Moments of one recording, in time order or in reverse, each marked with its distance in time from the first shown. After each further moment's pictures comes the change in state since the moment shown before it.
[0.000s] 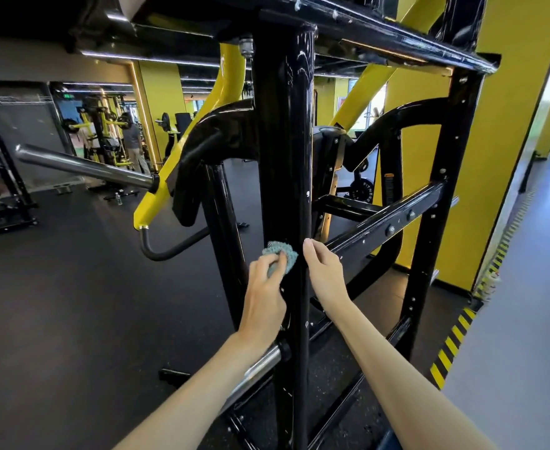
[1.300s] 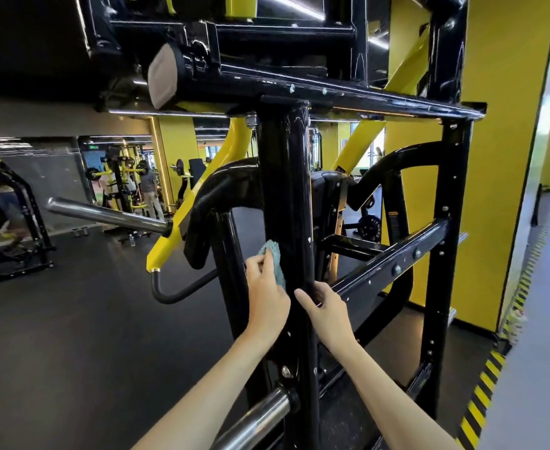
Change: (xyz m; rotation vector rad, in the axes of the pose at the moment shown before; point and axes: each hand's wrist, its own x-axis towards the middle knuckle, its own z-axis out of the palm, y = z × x) left_hand 0.070 0.027 -0.023 -0.181 0.048 -0.254; right_hand 0.005 0.006 -0.003 -0.134 -0.013 -0.087
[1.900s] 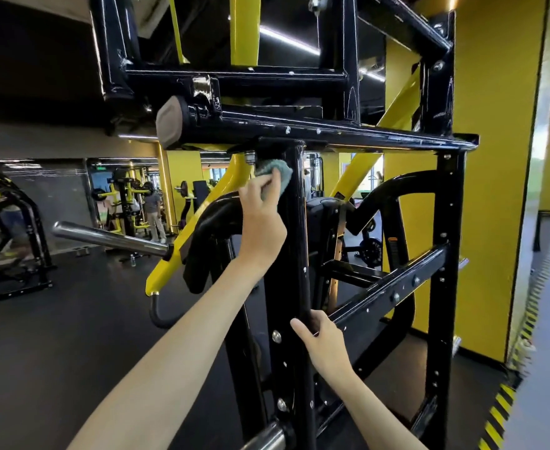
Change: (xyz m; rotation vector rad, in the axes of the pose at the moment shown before) left_hand 0.133 0.072 -0.026 0.213 0.381 0.587; right_hand 0.002 -0.003 -0.005 0.022 -0.060 0.043
